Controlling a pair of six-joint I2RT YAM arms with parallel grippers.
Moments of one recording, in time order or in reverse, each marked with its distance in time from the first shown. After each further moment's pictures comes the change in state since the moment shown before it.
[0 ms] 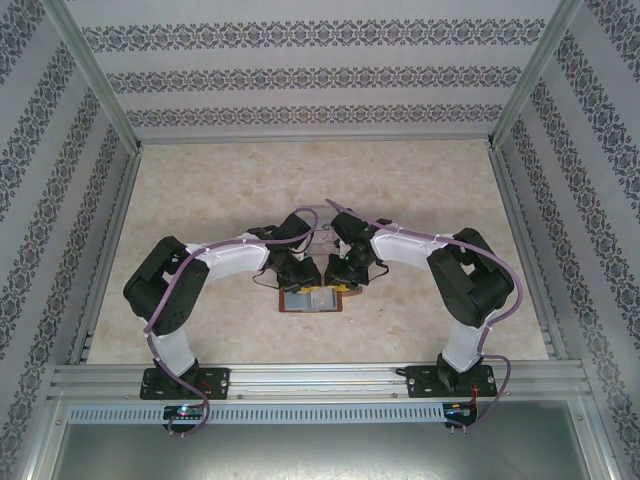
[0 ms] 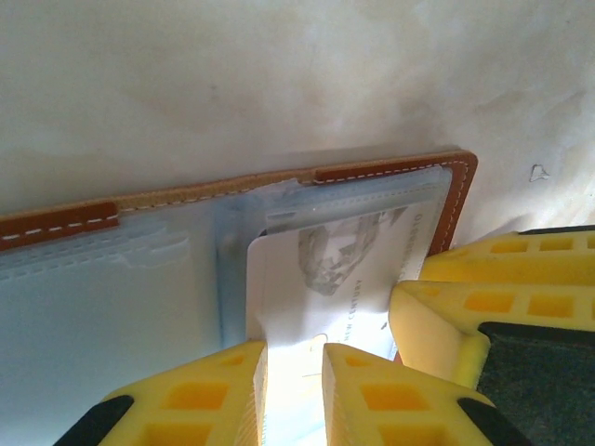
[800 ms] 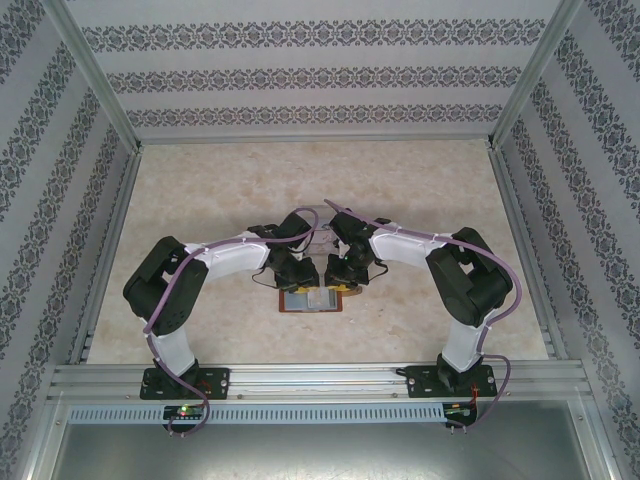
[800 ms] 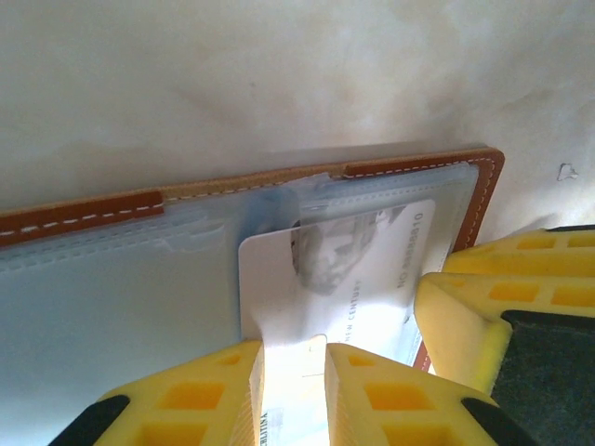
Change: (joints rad) left arm 0.000 -0.005 0.022 -0.064 -0.037 0.026; right arm 0.005 0.008 0.013 -0.019 0.012 -0.011
